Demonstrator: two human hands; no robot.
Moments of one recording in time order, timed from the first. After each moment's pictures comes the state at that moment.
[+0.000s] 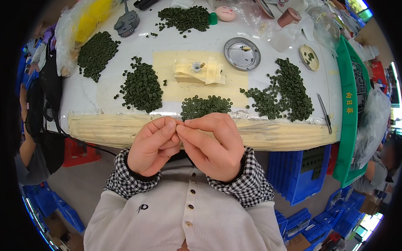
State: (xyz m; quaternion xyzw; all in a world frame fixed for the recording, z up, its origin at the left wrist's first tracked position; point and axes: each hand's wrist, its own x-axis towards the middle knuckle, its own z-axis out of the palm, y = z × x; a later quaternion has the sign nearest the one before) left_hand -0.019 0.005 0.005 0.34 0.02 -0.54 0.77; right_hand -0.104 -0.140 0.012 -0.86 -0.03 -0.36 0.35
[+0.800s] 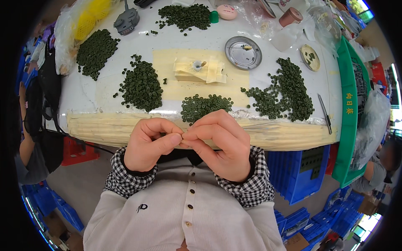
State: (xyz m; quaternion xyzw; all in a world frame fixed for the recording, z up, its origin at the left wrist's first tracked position) left_hand -0.011 0.009 0.015 0.48 -0.15 -0.50 0.71; right_hand -0.109 -0.150 0.014 -0.81 -0.01 -0.27 0.52
